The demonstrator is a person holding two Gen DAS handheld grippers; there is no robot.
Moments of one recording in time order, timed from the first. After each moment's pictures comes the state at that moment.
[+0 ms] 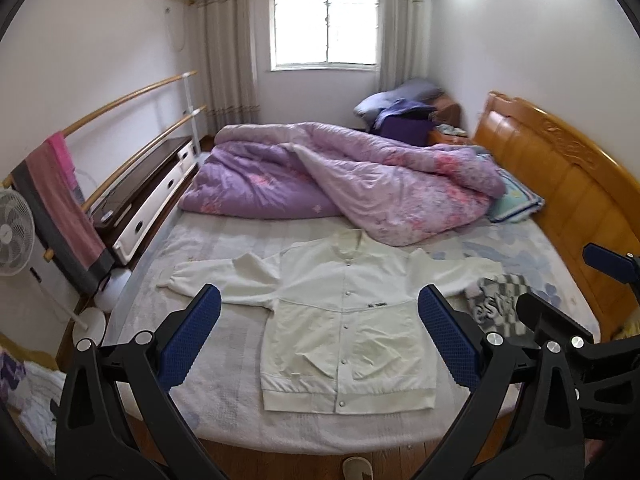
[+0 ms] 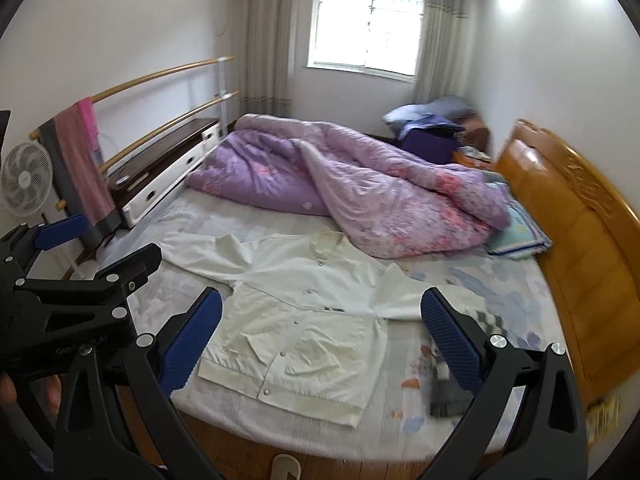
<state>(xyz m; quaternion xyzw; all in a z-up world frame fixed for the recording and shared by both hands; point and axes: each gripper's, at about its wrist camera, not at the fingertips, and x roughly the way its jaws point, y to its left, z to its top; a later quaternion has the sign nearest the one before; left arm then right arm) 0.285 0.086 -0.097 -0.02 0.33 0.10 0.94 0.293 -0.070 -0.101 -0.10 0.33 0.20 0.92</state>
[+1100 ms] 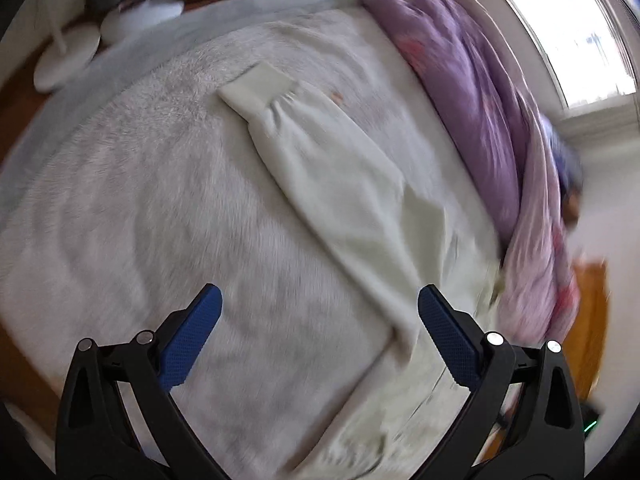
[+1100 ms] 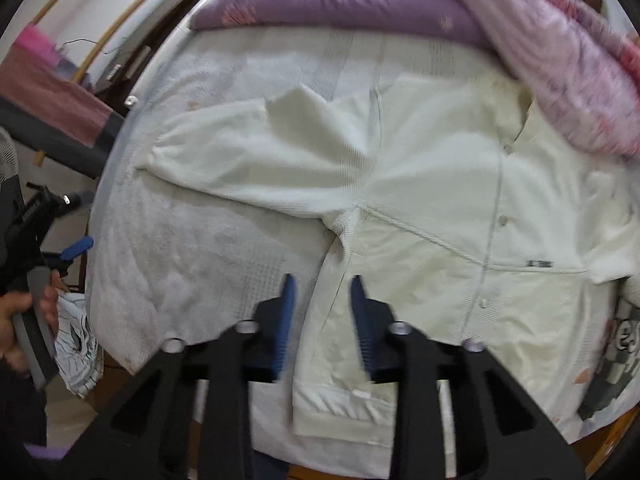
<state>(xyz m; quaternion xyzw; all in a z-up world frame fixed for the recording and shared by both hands) 0.472 0.659 -0.516 -0.47 0.48 0.20 0.71 0.569 0.268 -0.450 -0.07 0.64 0.23 0.73</state>
